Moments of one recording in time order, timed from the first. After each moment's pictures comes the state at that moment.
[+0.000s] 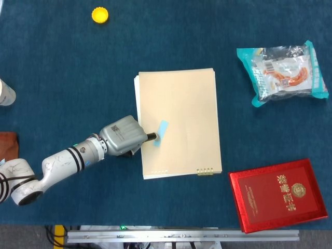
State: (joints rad) left arm -0.85 -1.48 0.16 -1.39 1.67 0.79 -0.02; right arm 0.04 -0.98 0.03 -1.66 -1.60 1.55 0.00
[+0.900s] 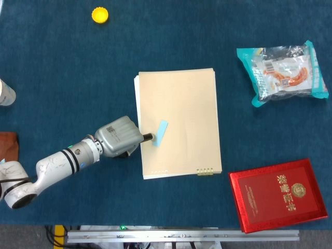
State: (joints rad) left arm -0.84 -1.44 0.17 -1.44 1.68 0.81 0.01; right arm 0.05 -0.99 0.03 -1.65 -1.61 1.55 0.01
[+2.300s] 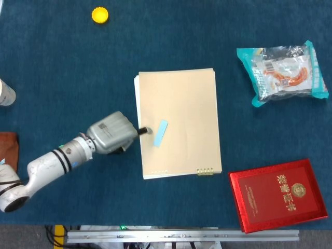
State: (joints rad) left arm -0.79 -1.39 0.16 -1.45 1.67 0.88 0.00; right arm 0.04 -0.98 0.03 -1.65 -1.60 1.55 0.01
